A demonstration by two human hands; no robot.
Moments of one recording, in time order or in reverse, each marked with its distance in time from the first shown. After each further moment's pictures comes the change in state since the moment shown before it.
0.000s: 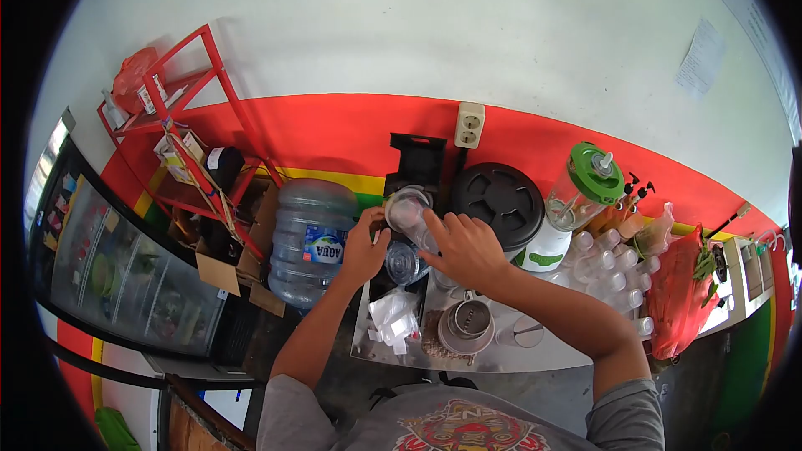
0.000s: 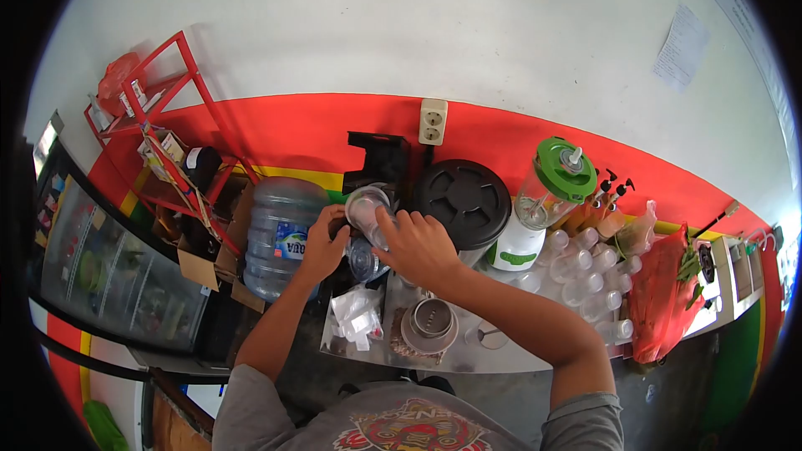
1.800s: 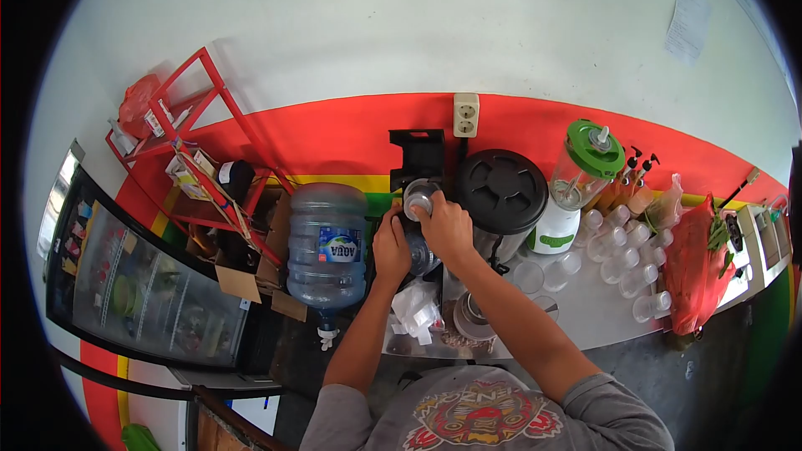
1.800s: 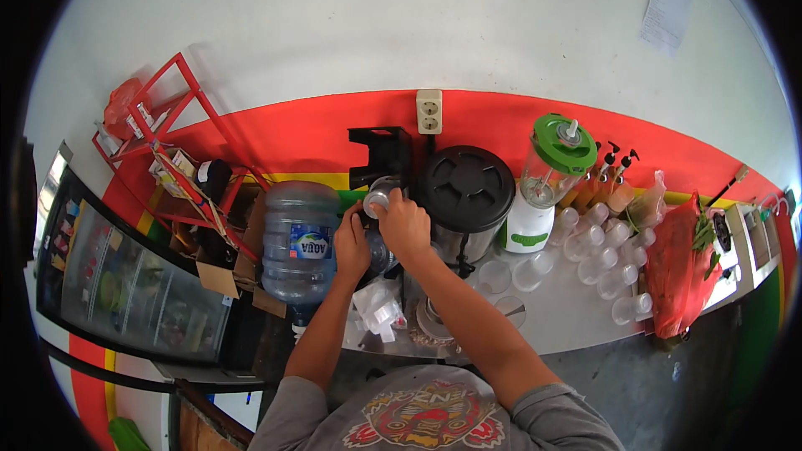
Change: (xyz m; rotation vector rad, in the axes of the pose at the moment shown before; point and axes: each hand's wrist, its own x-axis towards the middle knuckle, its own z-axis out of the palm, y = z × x) left_hand -0.011 0.006 0.046 0.260 0.273 -0.016; right_hand 0.034 -0.023 0.078 0.466 0.168 0.668
